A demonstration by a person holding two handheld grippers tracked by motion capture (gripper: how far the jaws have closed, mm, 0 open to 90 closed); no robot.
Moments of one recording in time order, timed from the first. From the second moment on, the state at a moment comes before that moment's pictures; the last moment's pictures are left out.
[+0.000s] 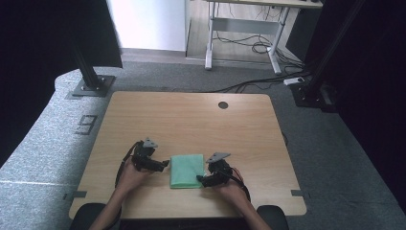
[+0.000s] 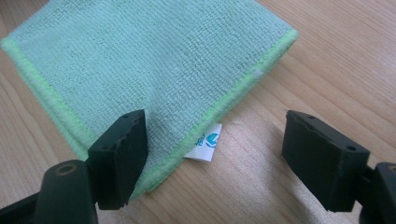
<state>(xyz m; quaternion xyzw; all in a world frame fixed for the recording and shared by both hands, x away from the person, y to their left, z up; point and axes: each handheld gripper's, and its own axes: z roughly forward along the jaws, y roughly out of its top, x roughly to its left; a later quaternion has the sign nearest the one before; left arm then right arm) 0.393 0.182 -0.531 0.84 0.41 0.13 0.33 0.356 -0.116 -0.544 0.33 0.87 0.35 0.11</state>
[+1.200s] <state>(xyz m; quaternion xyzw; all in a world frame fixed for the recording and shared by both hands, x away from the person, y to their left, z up) 0.433 0.142 -0.537 0.84 0.41 0.19 0.30 0.357 -0.117 -0.544 0.33 0.87 0.35 0.11</state>
